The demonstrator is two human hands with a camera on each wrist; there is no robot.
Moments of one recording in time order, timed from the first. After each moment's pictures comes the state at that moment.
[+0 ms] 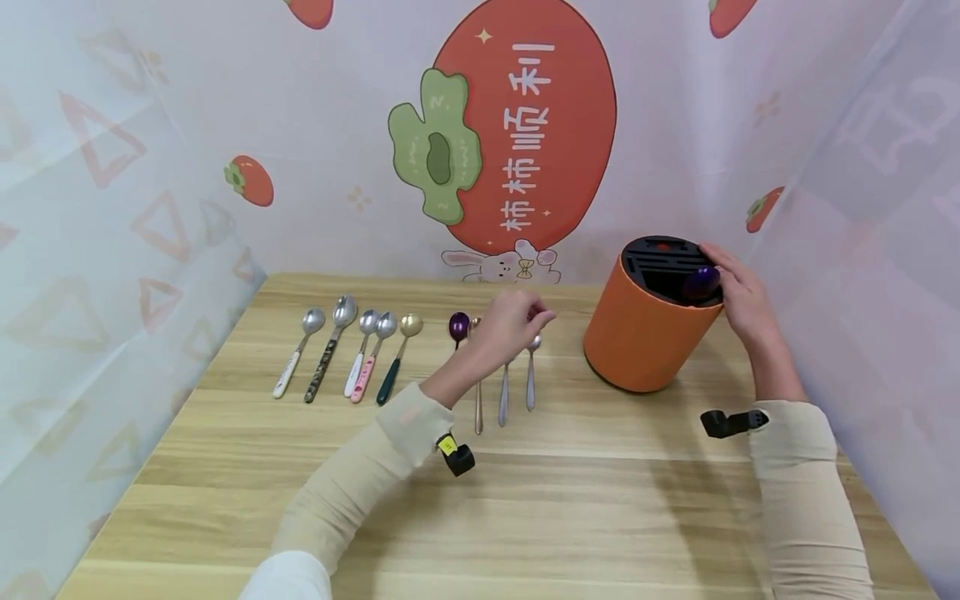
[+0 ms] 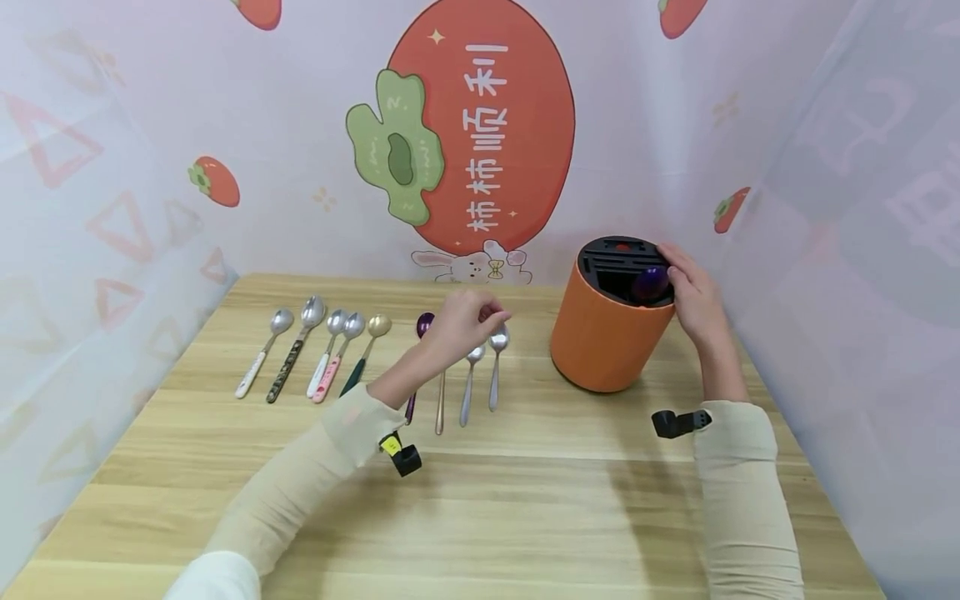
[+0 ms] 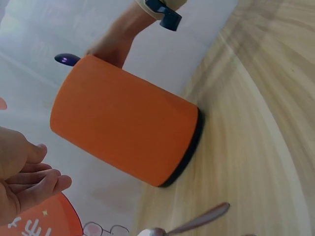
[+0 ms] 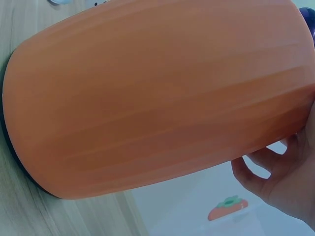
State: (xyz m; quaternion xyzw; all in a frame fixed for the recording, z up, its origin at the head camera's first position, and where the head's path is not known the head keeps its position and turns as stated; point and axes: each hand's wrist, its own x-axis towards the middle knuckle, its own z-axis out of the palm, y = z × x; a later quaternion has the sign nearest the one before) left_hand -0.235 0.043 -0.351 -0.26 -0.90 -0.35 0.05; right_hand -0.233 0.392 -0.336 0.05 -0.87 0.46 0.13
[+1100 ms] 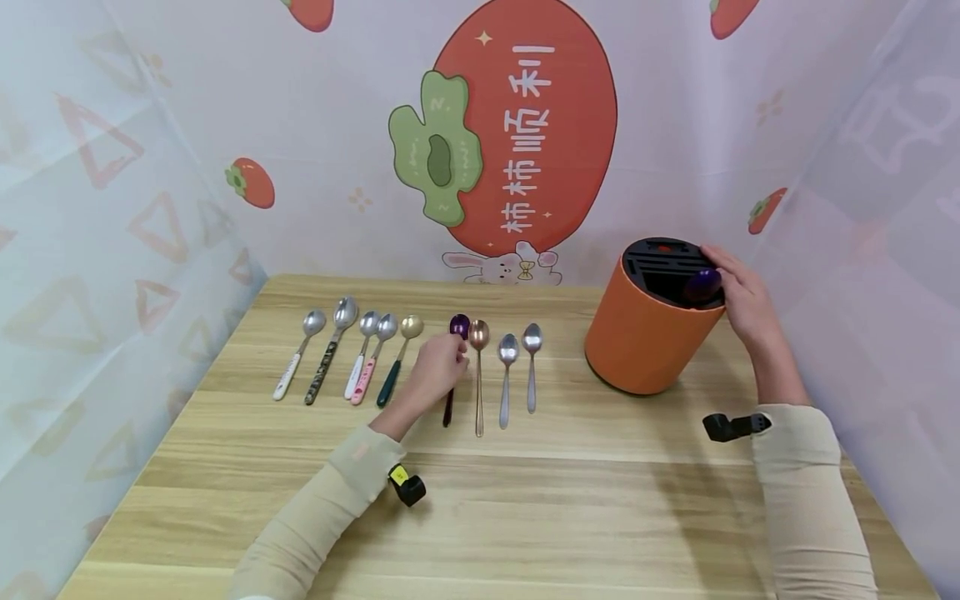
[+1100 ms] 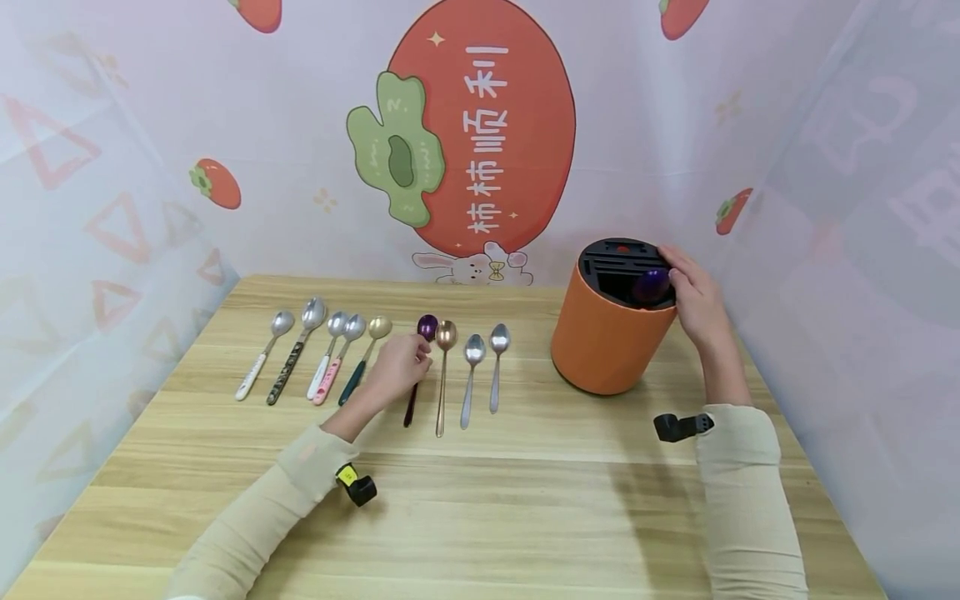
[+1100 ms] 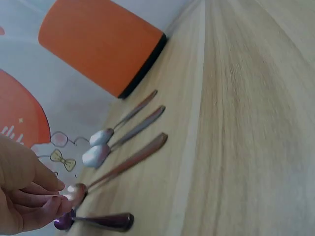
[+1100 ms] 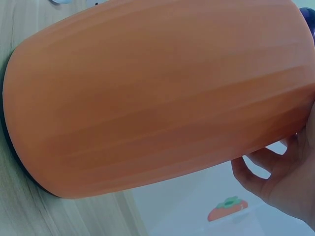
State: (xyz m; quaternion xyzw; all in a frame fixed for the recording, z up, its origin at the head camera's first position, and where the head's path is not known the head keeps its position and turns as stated) left_hand -0.236 -0.042 -0.436 -0.14 -0.95 -0.27 0.03; right_hand -0.231 0.392 -0.334 0.06 -0.88 0.46 0.14
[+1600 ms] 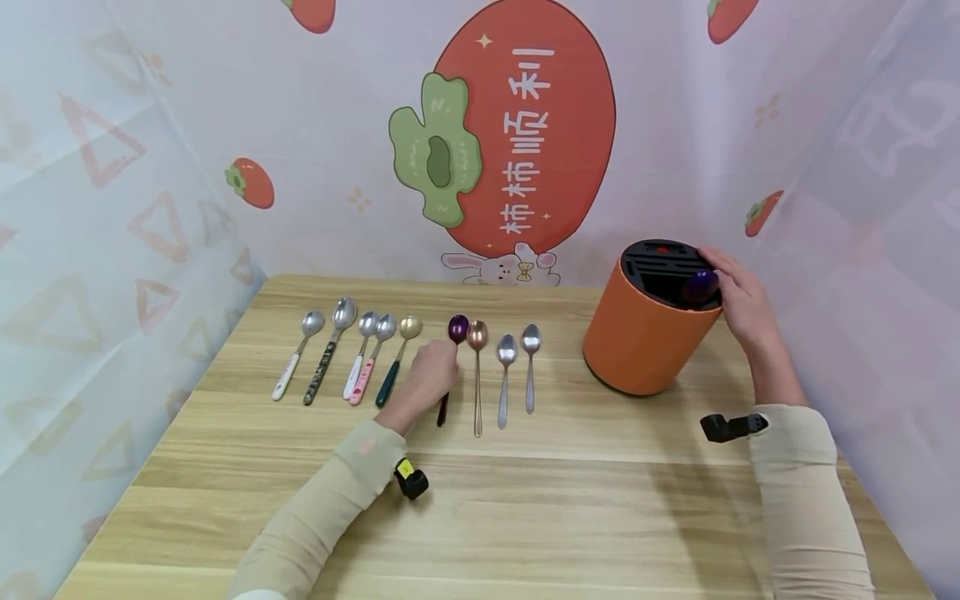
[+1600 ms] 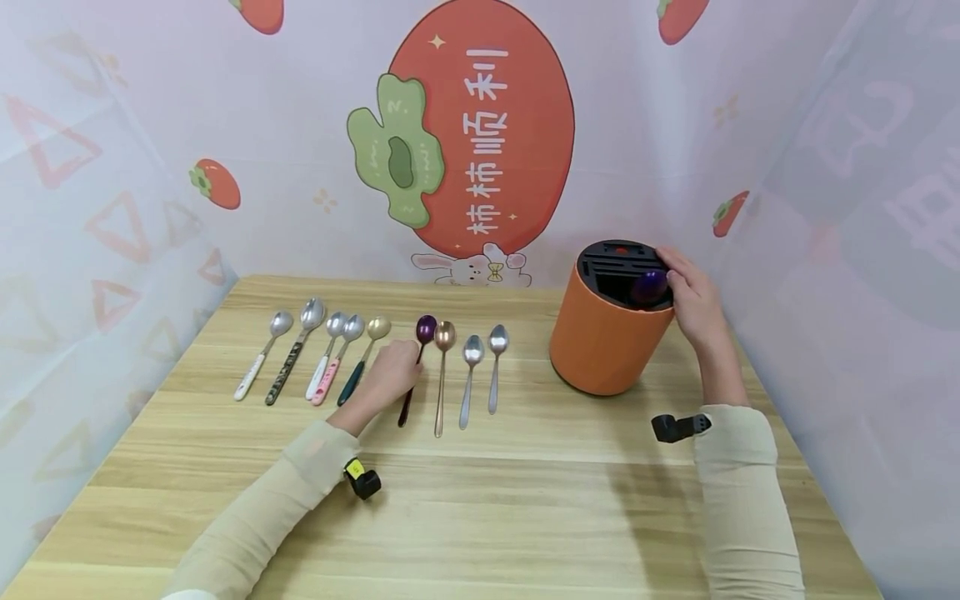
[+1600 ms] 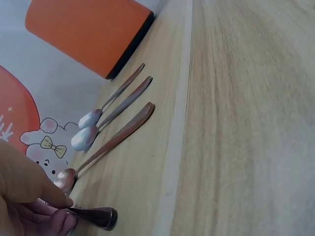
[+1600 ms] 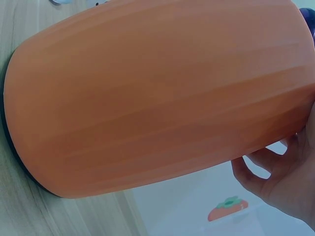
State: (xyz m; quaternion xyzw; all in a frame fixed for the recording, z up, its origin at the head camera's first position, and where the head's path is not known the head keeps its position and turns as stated) left_hand -0.241 -0.049 -0.449 -0.12 -0.97 -0.21 -0.02; right_hand -0.233 0.395 -0.336 0.06 -0.88 0.45 0.14
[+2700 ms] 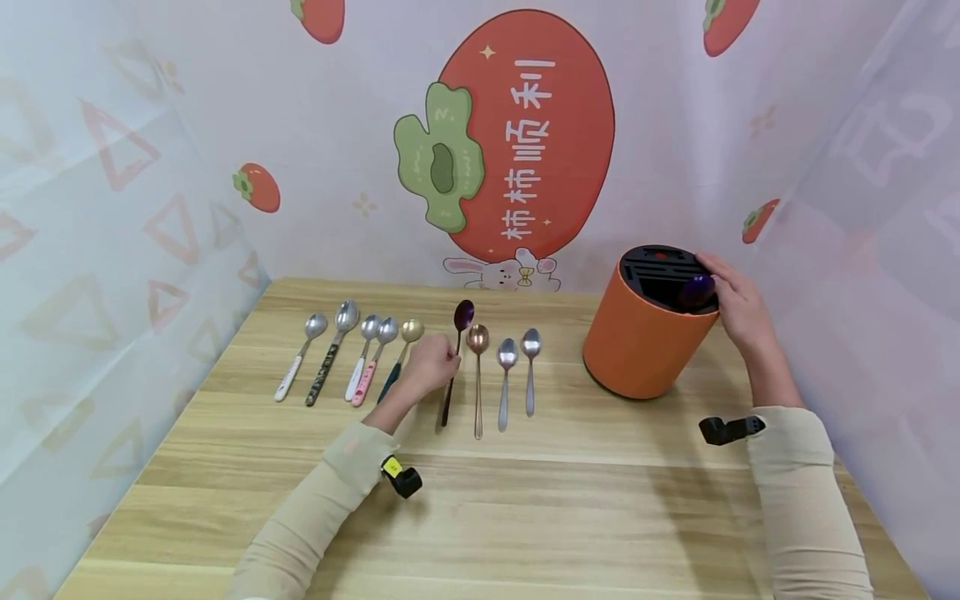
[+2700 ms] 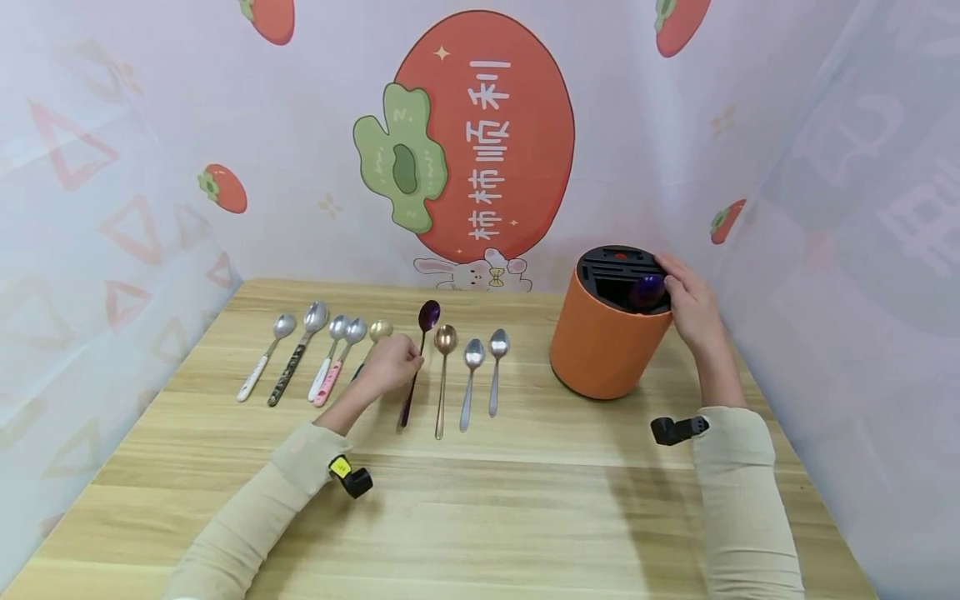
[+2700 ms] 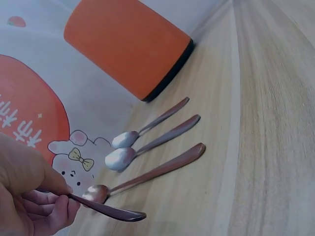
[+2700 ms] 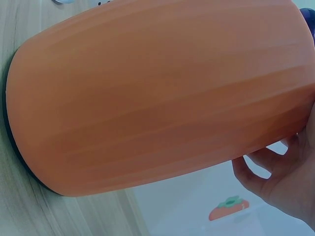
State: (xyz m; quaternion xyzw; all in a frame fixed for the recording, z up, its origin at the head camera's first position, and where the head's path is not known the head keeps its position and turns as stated) left_hand -0.239 -0.059 -0.424 -0.13 -0.94 -0.31 -0.04; right_hand -0.229 0.394 -0.334 0.07 -0.87 0.46 0.14
